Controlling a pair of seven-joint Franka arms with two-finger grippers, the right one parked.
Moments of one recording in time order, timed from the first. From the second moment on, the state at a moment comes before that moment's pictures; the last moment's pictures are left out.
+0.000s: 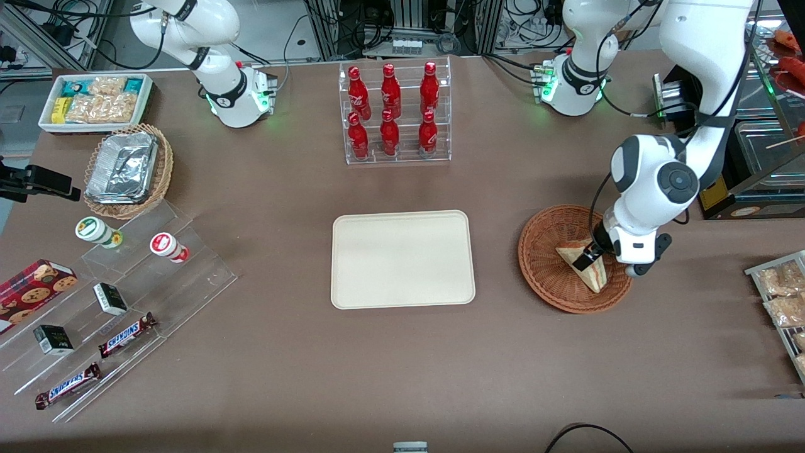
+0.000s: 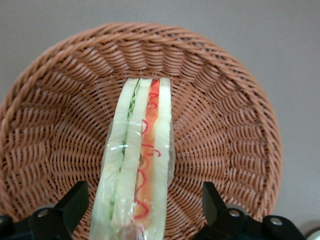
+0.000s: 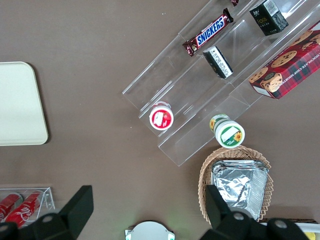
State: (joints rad) arm 0.03 0.26 -0.17 -2.24 -0.03 2.54 -0.86
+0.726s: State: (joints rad) arm 0.03 0.23 -0.17 -2.21 -0.02 2.40 -0.68
